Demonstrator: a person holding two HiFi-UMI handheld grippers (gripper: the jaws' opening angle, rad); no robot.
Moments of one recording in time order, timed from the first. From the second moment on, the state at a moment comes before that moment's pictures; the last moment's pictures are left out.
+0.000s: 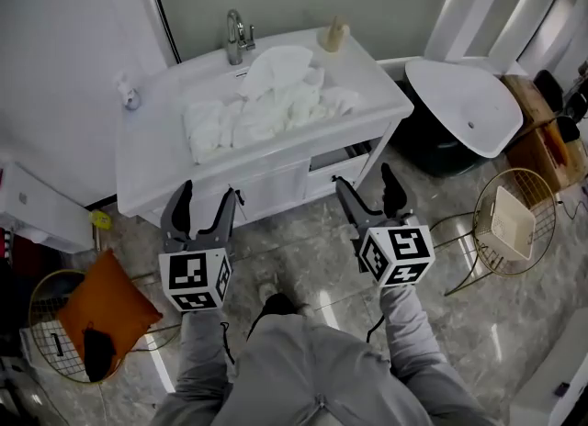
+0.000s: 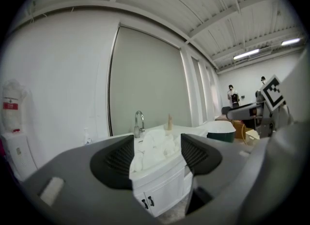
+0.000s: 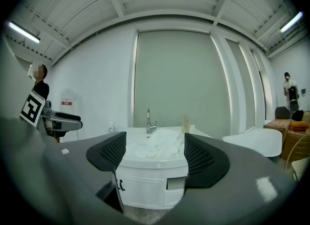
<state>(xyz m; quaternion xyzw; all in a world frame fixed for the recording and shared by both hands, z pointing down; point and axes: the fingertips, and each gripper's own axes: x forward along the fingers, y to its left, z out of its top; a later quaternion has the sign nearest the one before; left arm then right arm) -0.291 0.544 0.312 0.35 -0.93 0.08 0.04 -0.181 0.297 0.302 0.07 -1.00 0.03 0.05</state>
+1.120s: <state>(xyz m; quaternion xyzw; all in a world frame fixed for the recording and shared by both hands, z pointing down) -0.562 0.412 0.471 0.42 -0.85 0.22 0.25 -0.570 0.216 0.403 0.00 -0.97 -0.07 0.22</state>
